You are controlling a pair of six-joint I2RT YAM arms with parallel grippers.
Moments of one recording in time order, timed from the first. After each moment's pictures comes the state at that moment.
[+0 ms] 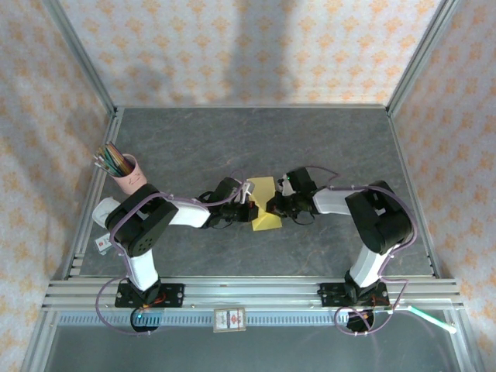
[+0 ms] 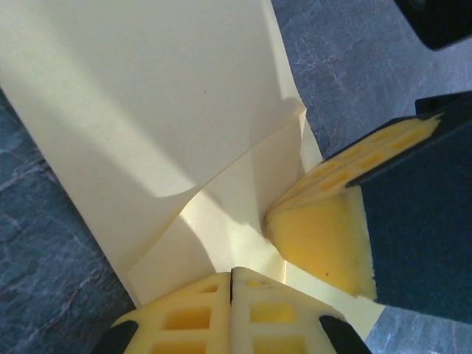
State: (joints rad) left arm -0.65 1.81 0.74 0.28 0.35 -0.62; right arm 0.47 1.74 0.76 -0.02 -0.58 0.71
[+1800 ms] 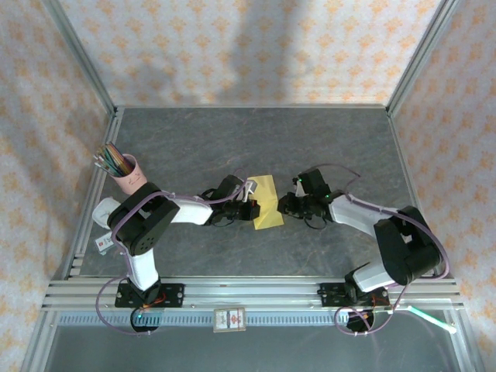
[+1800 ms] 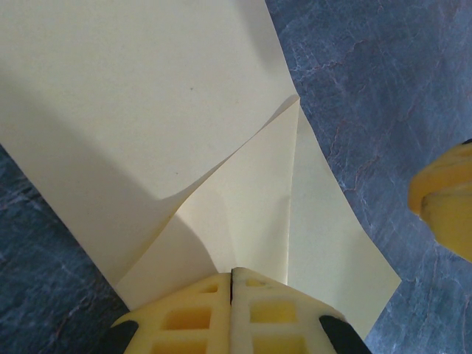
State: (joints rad) left arm -0.65 1.82 0.79 0.22 0.34 -0.60; right arm 0.47 1.46 0.69 -0.21 -0.37 0.67
